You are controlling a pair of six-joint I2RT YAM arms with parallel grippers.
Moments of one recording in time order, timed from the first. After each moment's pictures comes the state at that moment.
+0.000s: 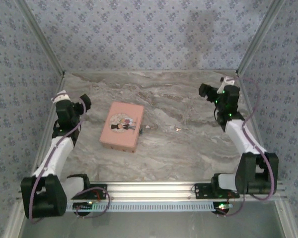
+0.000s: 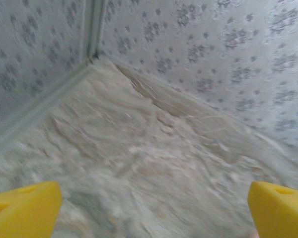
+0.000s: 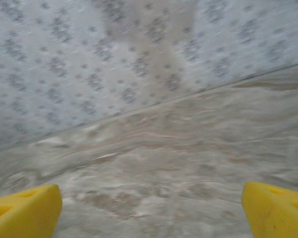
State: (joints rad) left arm 0.03 1.04 0.65 0.04 -0.11 -0.48; right arm -0.01 1.35 0.90 0.13 -0.16 0.33
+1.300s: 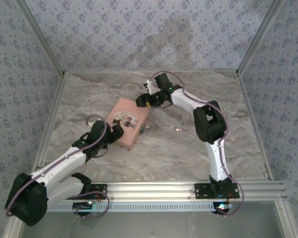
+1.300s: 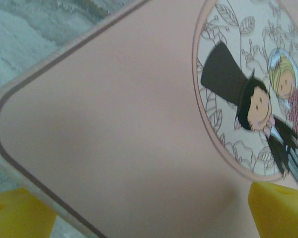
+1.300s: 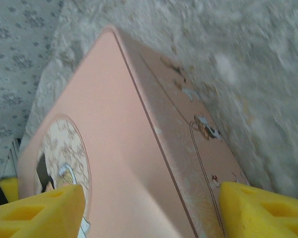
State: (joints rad) left arm -0.51 1.03 0.48 -0.27 -0.12 -0.97; right arm 0.50 2.16 1.68 -0.42 -0.70 0.28
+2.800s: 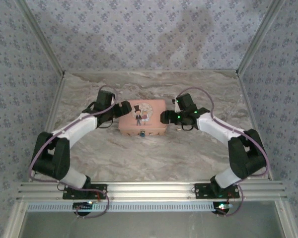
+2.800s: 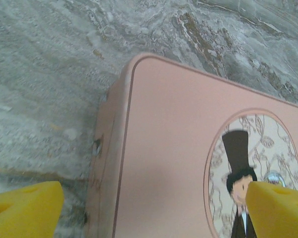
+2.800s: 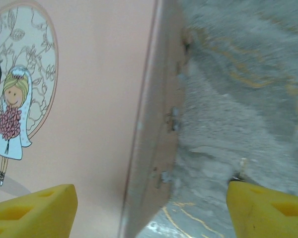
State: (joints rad) left arm -0.37 1.48 0.93 -0.24 0.10 -0.66; right arm 0.47 1.51 0.98 -0.37 -0.16 0.44
